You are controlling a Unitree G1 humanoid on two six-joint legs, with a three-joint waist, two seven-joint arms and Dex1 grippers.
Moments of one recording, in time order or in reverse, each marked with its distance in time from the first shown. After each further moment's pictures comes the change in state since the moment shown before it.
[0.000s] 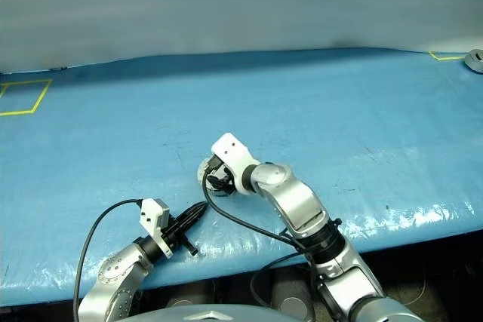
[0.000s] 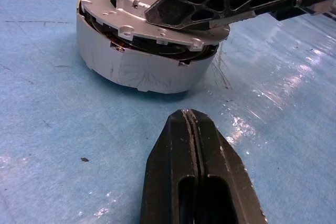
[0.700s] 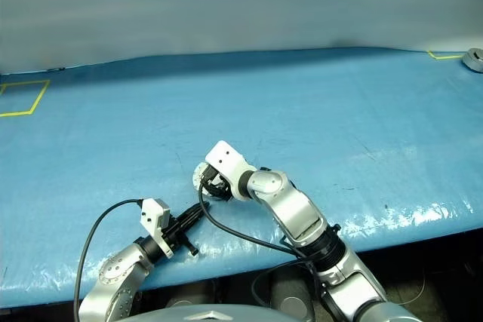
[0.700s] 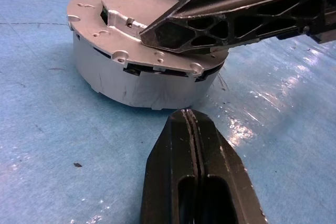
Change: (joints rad) left arm 0.000 -0.001 -0.004 0.000 0.000 -0.006 0.002; right arm -0.021 -0.032 0.058 0.024 -0.025 -0.060 0.014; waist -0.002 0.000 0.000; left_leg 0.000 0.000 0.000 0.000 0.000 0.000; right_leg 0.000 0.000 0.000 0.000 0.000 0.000
